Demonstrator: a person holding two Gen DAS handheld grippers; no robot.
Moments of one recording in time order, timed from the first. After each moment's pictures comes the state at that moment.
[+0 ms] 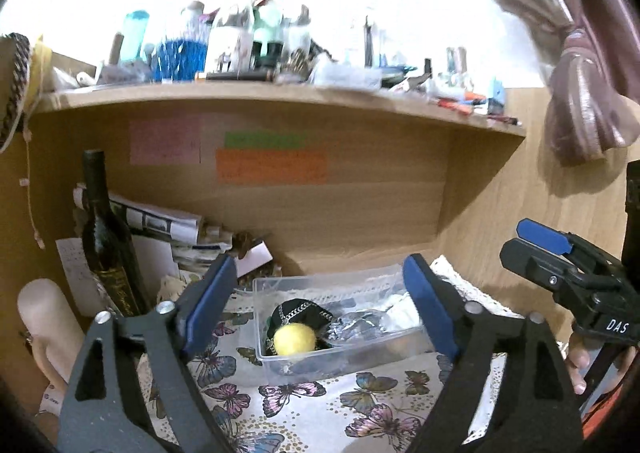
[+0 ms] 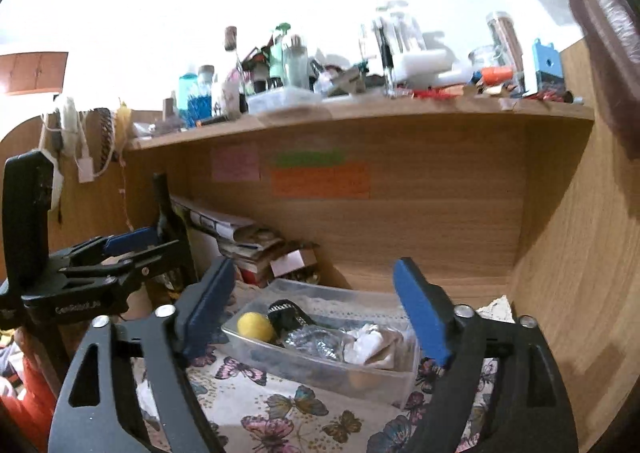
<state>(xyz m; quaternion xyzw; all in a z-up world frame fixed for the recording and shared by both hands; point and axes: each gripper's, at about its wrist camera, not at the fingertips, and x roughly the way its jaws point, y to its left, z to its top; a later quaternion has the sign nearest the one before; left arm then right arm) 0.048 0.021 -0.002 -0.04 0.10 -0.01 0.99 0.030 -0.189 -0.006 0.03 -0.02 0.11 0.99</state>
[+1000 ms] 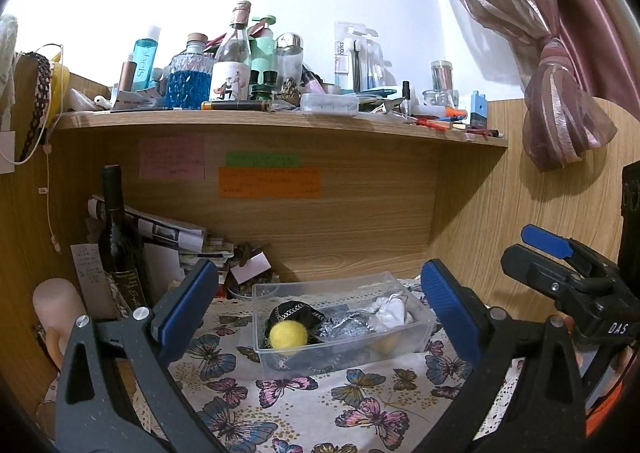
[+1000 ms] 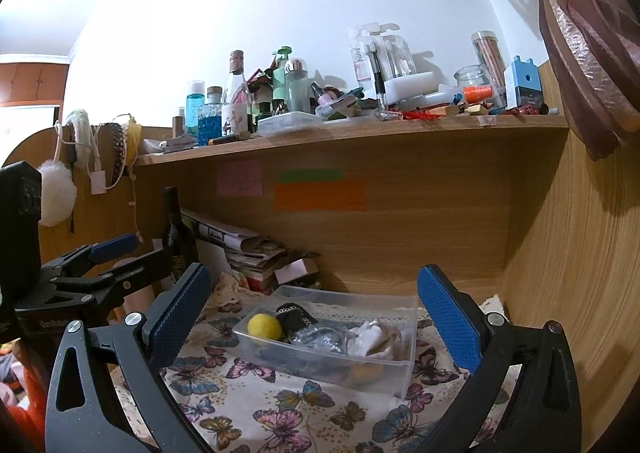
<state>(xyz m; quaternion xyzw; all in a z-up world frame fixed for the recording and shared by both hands) 0.011 0.010 -0.001 -0.03 0.07 -0.01 1.00 -0.002 -0.185 -0.014 0.04 -0.04 0.09 0.99</state>
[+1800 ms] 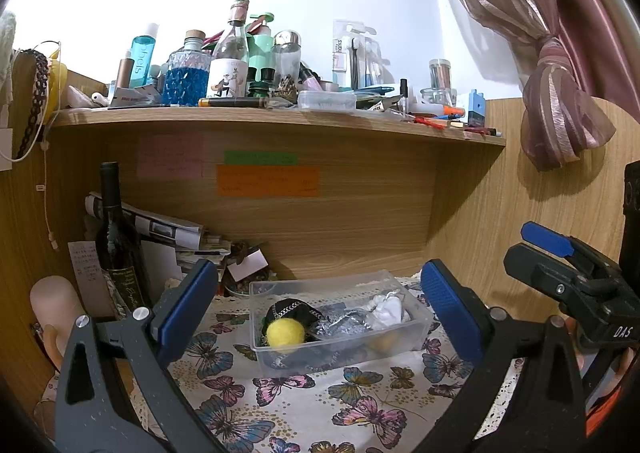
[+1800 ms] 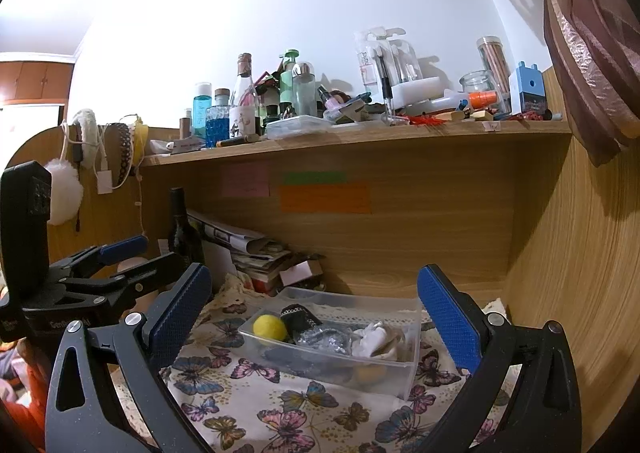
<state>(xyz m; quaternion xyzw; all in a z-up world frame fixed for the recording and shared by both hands) 0.011 0.009 -0.001 -0.03 0.07 -0.01 1.00 -0.006 -0.179 -0.013 0.04 -0.05 0.10 0.99</state>
